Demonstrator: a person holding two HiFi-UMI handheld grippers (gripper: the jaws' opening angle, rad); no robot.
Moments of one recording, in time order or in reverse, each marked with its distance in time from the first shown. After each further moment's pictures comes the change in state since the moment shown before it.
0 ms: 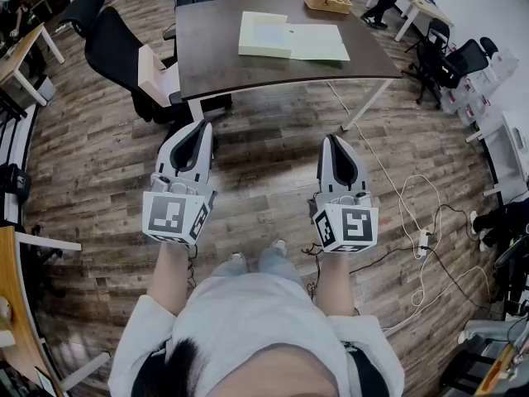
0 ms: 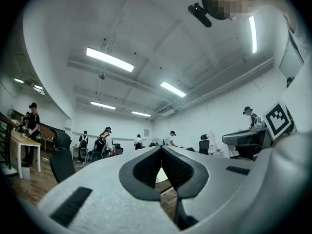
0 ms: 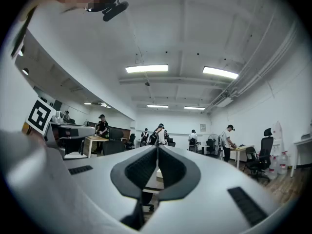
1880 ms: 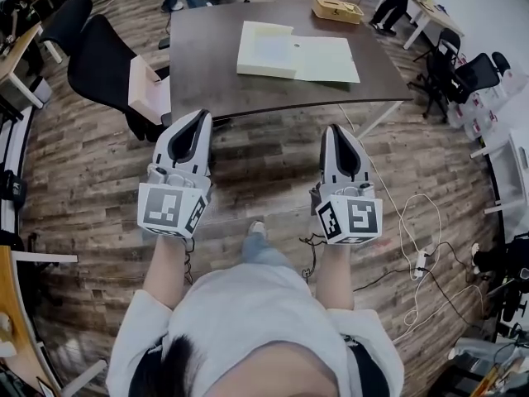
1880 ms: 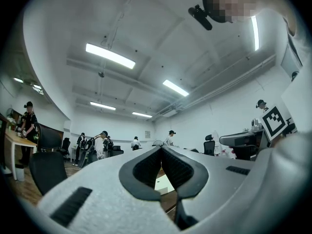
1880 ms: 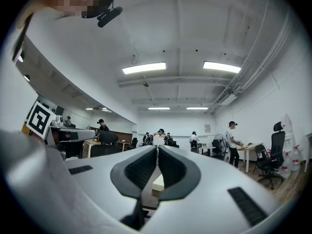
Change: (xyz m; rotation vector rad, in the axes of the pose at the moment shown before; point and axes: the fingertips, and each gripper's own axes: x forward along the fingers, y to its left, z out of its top) left arm 0.155 0.064 -0.025 0.005 -0.023 0.014; right arm 0.169 -0.064 -0.019 0.040 -0.042 0.052
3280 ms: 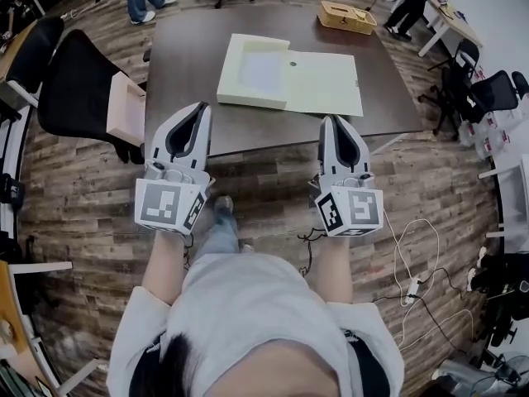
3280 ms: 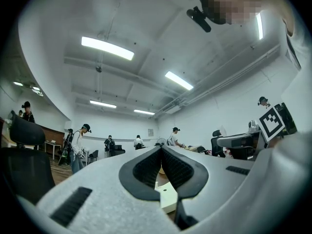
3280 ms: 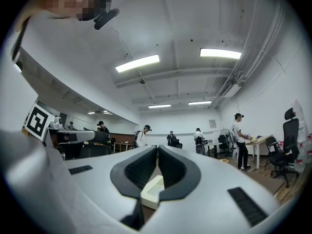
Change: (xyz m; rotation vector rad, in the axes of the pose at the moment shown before) left arm 0.221 0.022 -0.050 0.030 0.022 0.038; right arm 0.191 -0.143 -0.050 0.062 0.005 0.069
